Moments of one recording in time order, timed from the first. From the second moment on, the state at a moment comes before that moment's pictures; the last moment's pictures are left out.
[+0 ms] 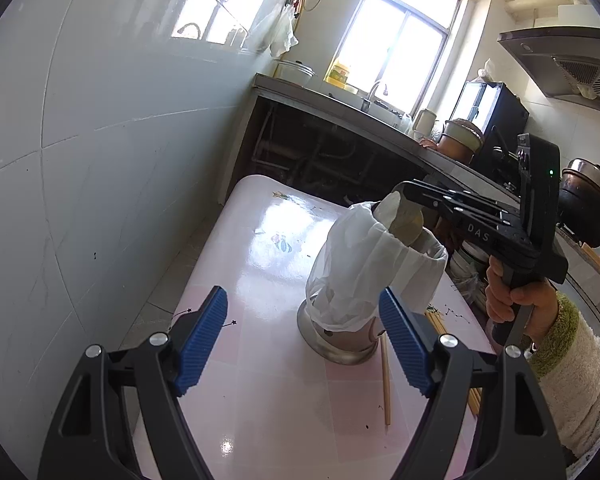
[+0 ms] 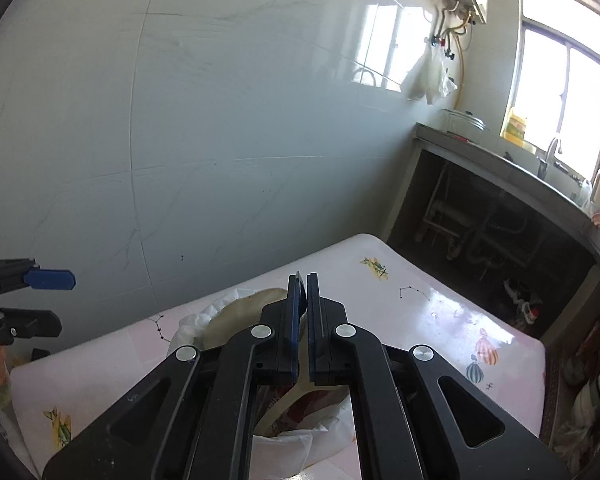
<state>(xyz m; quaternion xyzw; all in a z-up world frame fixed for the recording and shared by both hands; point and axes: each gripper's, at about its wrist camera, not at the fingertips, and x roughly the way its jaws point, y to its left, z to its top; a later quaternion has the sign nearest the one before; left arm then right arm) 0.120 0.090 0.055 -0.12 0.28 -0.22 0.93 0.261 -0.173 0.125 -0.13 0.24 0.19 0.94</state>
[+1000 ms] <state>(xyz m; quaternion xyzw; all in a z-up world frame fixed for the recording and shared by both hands) 0.110 0.012 0.035 -0.01 0.32 -0.27 0.91 0.148 -0.325 0.089 0.18 0.36 0.05 0.92</state>
